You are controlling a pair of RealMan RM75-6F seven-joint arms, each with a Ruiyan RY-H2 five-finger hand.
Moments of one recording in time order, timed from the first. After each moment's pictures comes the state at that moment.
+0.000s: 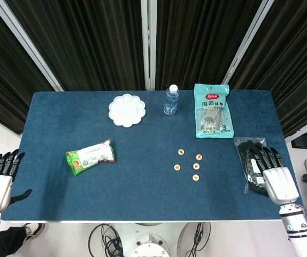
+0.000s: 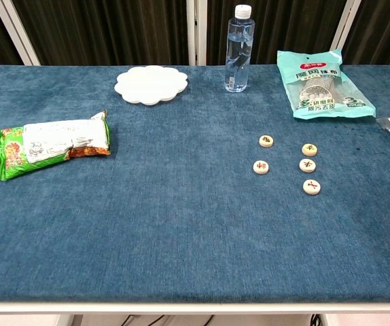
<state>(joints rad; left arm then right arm) -0.09 -1.14 -0.03 -1.58 1.54 1.52 0.07 0.18 -1.17 0.06 -1.63 -1.56 1.37 -0.14</state>
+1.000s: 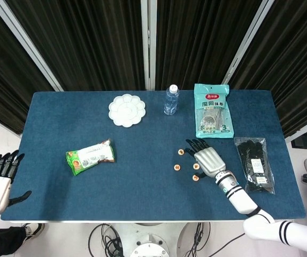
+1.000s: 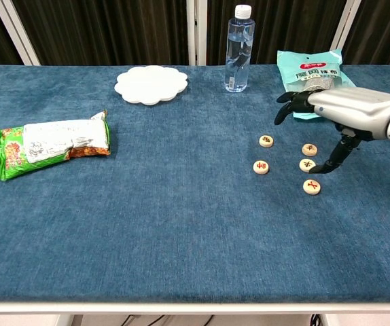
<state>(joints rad) -0.08 -1.10 -0.01 -1.61 1.58 1.54 0.04 0.61 -1.48 0.15 -1.47 -1.28 0.86 -0.29</state>
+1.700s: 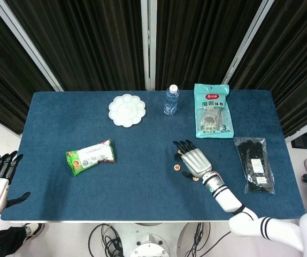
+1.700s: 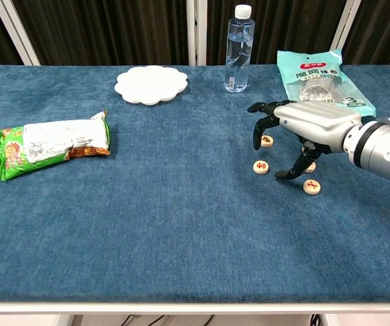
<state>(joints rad) -0.07 -1.07 -0.01 -1.63 1.59 1.54 0.01 0.67 -1.64 0.13 -1.33 -1.29 0.88 -0.26</state>
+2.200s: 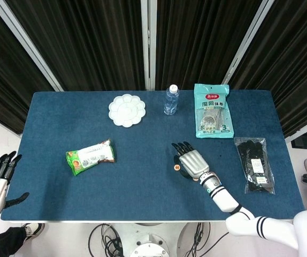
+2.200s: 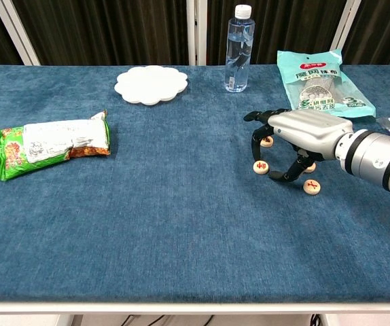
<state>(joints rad) -0.07 -1.06 -0.01 -1.64 1.59 1.54 0.01 0.69 -1.67 0.12 -1.30 -1.27 0.87 -0.27</state>
